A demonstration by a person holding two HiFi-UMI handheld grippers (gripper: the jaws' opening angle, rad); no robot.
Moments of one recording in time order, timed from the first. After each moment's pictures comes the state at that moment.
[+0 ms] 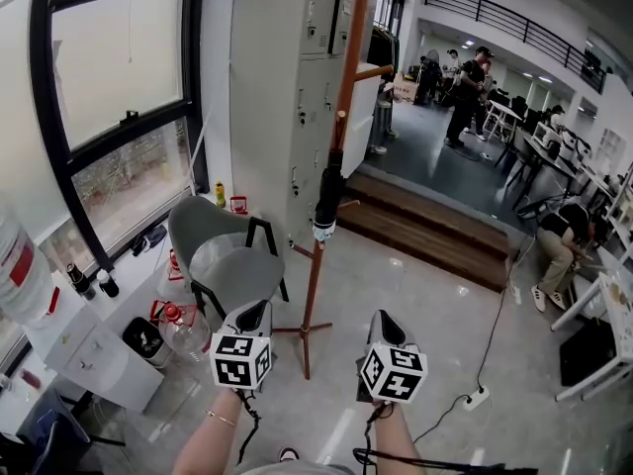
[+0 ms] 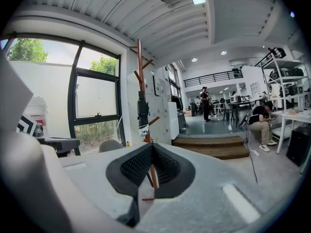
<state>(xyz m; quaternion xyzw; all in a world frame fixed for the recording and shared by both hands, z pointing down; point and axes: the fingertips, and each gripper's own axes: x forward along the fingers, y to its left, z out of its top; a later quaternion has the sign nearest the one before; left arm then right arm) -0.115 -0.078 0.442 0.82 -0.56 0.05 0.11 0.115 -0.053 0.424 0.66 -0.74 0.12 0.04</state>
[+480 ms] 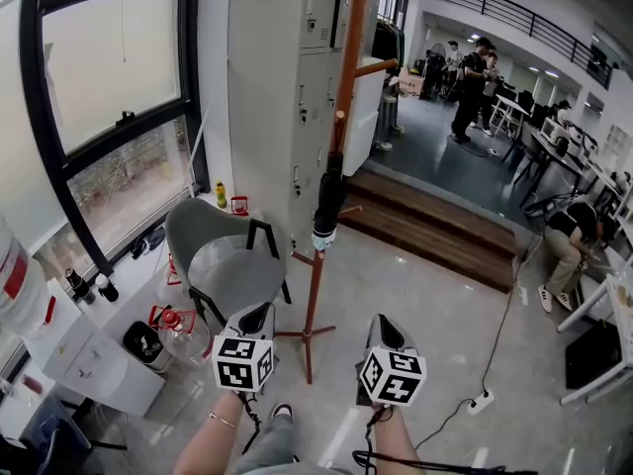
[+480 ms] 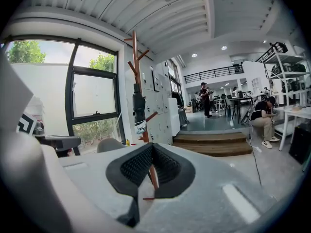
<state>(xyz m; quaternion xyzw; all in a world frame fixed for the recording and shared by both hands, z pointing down) -0.102 -0.127 0.453 0.82 -0.55 0.07 0.12 0.122 -0.103 0.444 0.65 -0.74 0.14 0.05</state>
